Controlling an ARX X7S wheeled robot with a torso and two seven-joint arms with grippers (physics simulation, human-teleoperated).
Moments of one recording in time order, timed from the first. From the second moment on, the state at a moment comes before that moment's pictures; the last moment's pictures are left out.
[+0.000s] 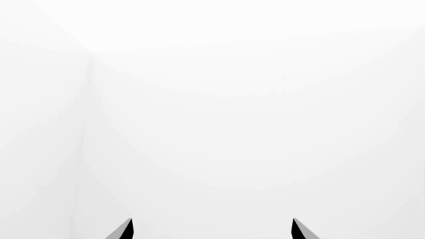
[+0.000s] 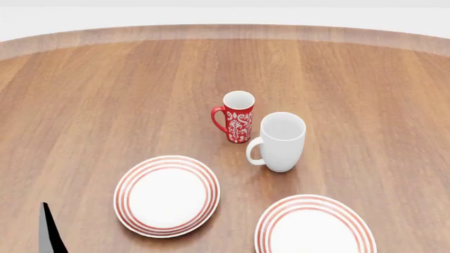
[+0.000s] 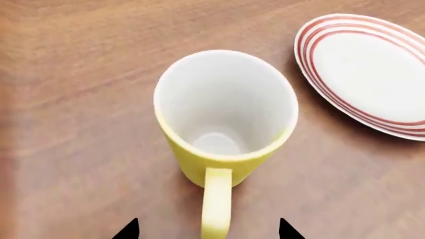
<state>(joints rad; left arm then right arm) 0.10 -0.26 0.23 0.27 0.04 0.44 -0.43 0.40 0.33 -0.78 0.08 0.23 0.54 -0.37</state>
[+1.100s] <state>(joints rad) 0.10 -0.28 0.25 0.27 0.04 0.43 -0.46 0.45 0.29 -0.80 0.19 0.21 0.48 -0.34</state>
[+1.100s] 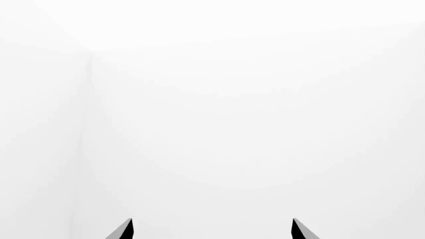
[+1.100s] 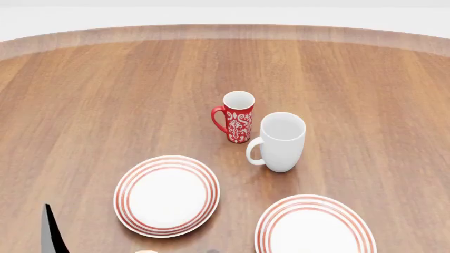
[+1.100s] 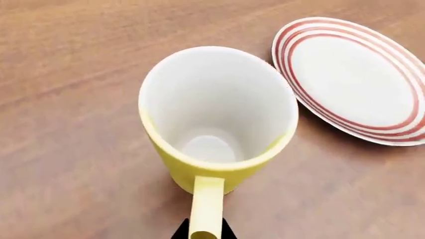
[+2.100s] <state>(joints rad) 0.10 -0.30 0.28 0.28 0.04 0.42 -0.48 0.63 0.61 -0.35 -0.14 0.39 0.84 -0.23</state>
